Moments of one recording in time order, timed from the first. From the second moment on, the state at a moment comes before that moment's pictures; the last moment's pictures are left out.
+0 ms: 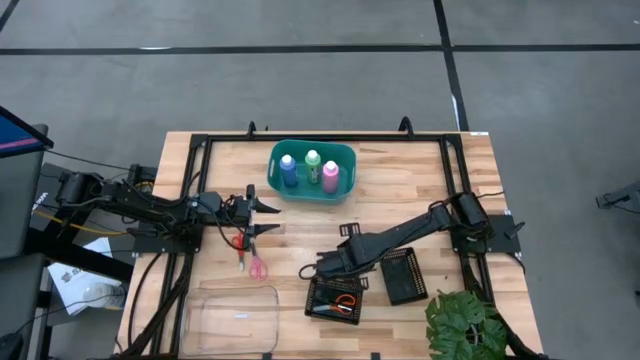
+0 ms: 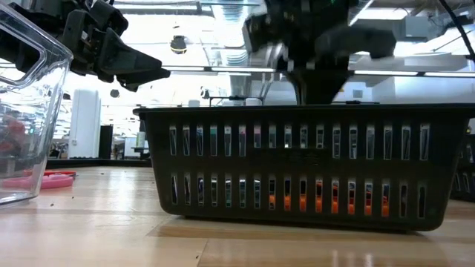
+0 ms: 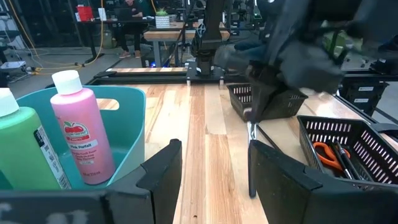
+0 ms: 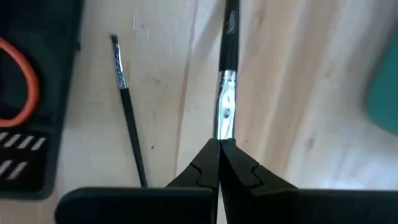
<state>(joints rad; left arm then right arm) -0.03 0.95 0.15 0.70 -0.06 0.02 0.34 2.08 1.69 -1.18 0.28 0.19</state>
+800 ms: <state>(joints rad) -0.04 0.95 0.15 0.66 -0.06 0.02 0.53 2.08 2.16 -1.33 0.37 0.29</state>
